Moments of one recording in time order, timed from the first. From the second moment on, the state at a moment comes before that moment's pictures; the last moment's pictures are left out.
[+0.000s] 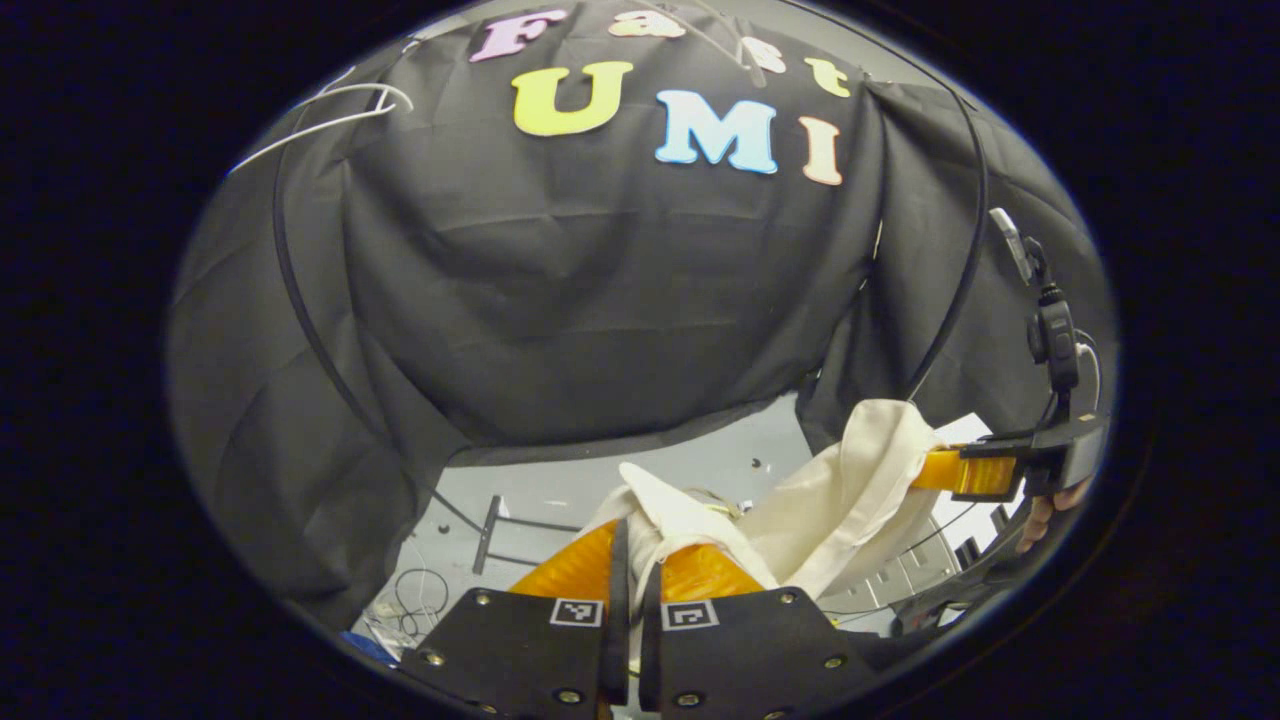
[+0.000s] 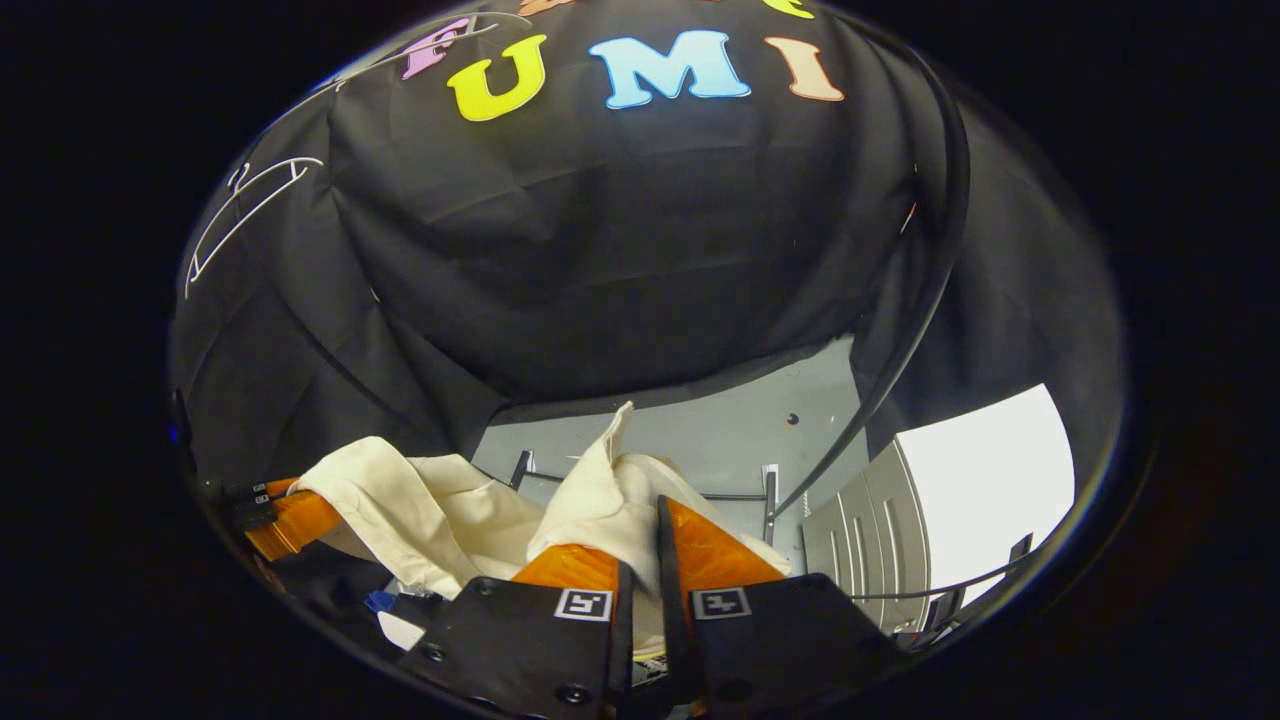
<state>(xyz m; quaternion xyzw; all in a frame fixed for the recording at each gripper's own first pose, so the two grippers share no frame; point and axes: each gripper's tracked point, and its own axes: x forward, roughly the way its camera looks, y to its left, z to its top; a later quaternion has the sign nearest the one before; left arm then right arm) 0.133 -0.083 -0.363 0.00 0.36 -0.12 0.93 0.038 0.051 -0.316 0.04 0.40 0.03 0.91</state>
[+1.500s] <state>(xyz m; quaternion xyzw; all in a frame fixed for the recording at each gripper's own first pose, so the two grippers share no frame) 0.037 -0.113 -0.238 0.01 0.27 0.02 0.96 -0.024 -0.102 -0.199 0.01 0.27 -0.01 0.96</state>
